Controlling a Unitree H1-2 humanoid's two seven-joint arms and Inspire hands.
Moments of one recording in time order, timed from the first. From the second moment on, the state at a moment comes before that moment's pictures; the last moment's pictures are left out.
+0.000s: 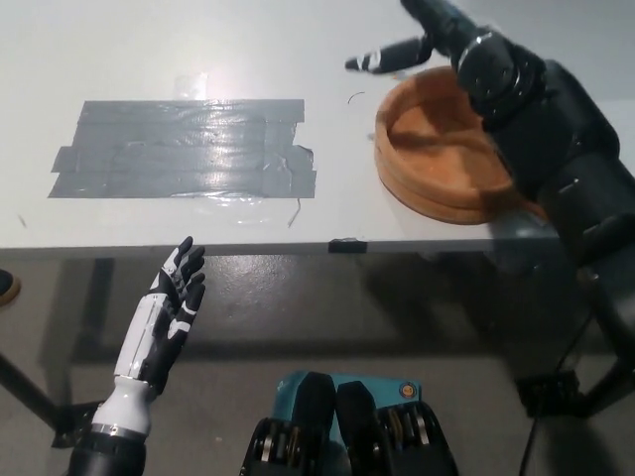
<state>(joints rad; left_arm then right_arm) -0.14 0.13 0.00 0.12 0.01 -0.27 -0.08 -1.32 -0.15 0.29 1.16 -0.38 -0.04 0.09</state>
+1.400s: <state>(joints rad) -0.17 0.14 0.00 0.17 0.01 -0.25 -0.08 -0.23 -0.20 0.14 -0.21 -0.21 0.01 0.10</state>
